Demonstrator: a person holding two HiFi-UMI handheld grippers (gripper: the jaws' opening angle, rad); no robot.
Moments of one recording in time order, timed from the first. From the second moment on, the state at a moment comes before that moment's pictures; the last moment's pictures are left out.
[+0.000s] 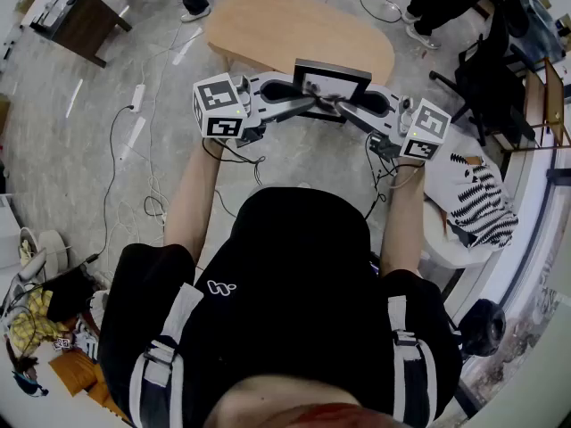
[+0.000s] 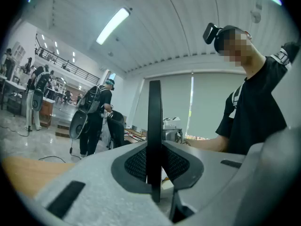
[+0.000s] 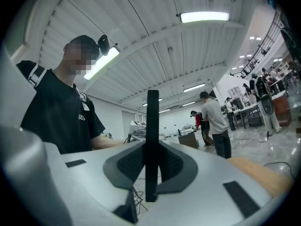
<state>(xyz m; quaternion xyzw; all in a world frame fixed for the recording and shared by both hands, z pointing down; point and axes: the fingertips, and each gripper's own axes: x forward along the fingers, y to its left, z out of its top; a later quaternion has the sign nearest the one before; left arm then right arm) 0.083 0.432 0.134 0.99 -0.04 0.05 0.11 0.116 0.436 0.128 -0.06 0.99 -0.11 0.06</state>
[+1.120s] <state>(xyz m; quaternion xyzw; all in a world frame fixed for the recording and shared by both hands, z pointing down) 0.023 0.278 0.156 0.99 -0.08 0.03 0.11 0.056 0.273 0.149 -0.08 0.99 -0.12 0.02</state>
